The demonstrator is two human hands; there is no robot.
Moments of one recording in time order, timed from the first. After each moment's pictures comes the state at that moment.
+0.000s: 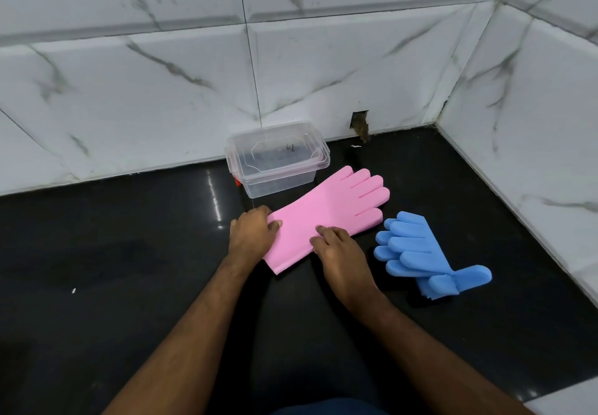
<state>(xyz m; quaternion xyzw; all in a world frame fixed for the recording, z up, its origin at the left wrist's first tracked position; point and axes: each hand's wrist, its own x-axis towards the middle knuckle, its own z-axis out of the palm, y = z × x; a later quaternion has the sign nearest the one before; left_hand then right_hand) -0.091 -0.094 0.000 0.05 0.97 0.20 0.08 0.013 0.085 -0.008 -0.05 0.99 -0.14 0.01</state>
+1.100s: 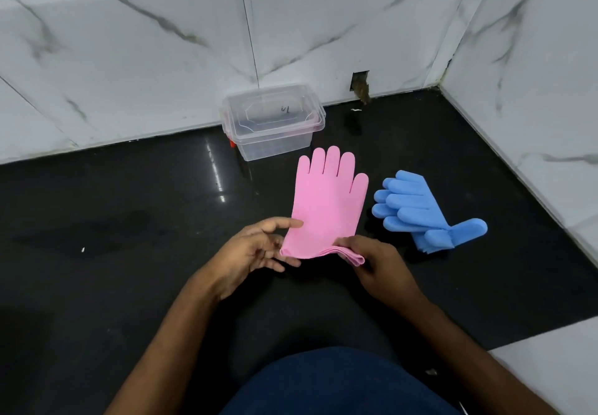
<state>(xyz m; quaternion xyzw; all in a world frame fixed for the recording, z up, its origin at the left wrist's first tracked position) 0.025 -0.135 0.024 0.08 0.66 0.64 0.38 0.108 0.130 -0.014 -0.09 0.90 -0.42 -0.06</state>
